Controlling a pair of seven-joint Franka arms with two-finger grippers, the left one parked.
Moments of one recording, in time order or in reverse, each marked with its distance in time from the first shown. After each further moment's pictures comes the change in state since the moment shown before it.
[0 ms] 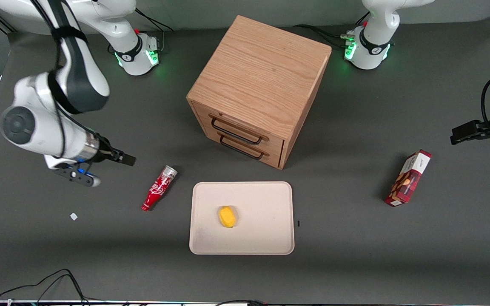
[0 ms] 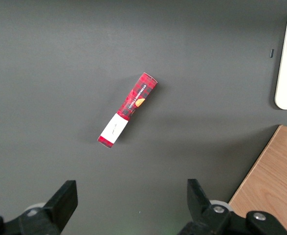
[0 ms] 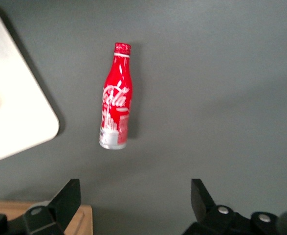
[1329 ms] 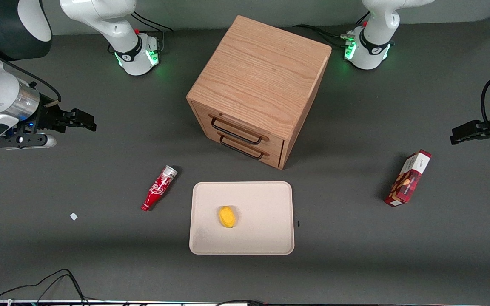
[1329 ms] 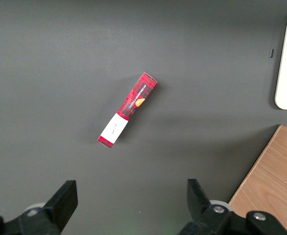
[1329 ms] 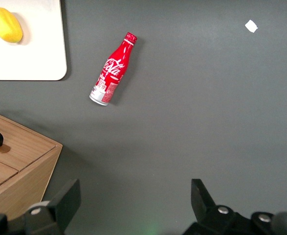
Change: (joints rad) arm 0.002 -0.266 -0.127 0.054 0.022 -0.312 -0.521
